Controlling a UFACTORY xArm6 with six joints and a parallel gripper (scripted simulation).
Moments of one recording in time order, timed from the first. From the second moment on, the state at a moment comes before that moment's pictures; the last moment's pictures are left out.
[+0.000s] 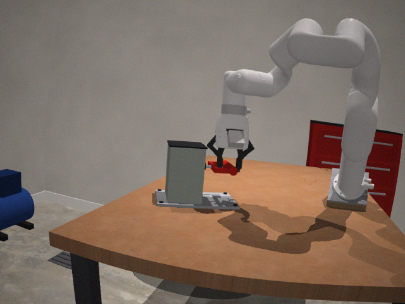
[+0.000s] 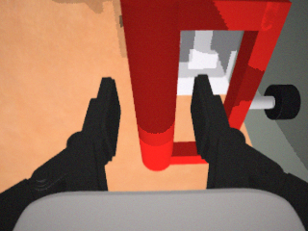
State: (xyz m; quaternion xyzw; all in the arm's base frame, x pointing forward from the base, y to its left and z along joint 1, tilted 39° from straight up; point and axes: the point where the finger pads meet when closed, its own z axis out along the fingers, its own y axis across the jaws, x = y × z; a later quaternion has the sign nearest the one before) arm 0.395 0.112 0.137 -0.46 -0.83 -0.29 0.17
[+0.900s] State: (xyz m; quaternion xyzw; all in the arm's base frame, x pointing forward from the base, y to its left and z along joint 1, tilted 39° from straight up) arm 0.395 0.118 0.130 -0.46 -0.83 -0.29 0.17
